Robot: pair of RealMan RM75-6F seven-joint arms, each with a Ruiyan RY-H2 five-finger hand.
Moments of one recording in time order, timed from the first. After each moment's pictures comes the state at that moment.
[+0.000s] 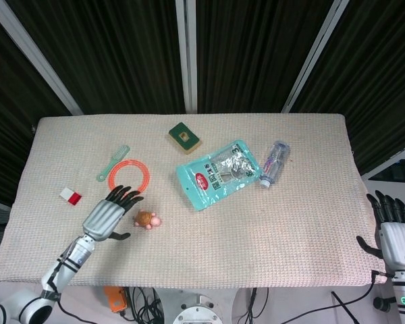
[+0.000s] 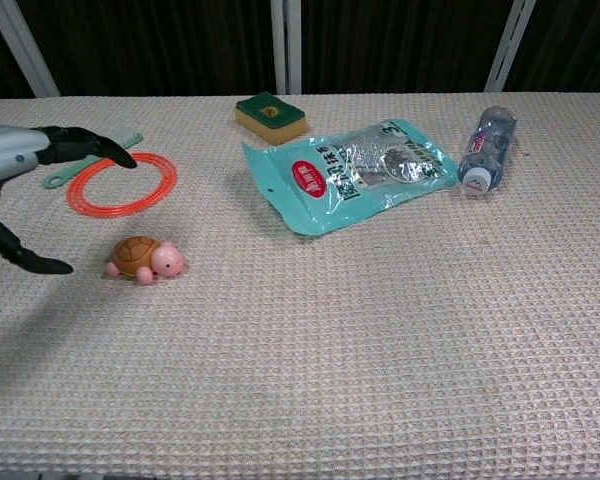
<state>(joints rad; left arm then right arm) -0.46 -1.38 -0.07 -1.56 1.54 1.04 0.11 0.05 -1.13 0.06 -1.57 -1.45 1.47 -0.04</state>
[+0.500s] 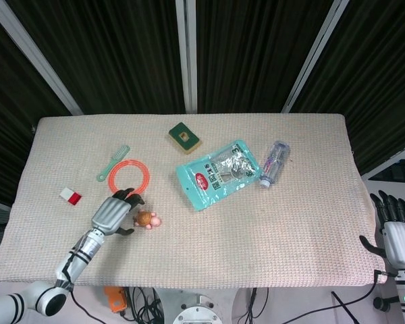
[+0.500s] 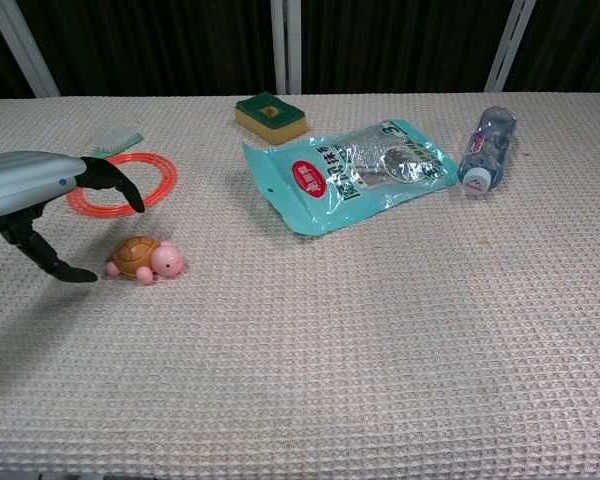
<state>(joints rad) -0.52 -1.47 -0.08 -1.47 1.43 0.99 0.17 0.05 -1.13 0.07 -1.54 -1.44 1.45 -0.02</state>
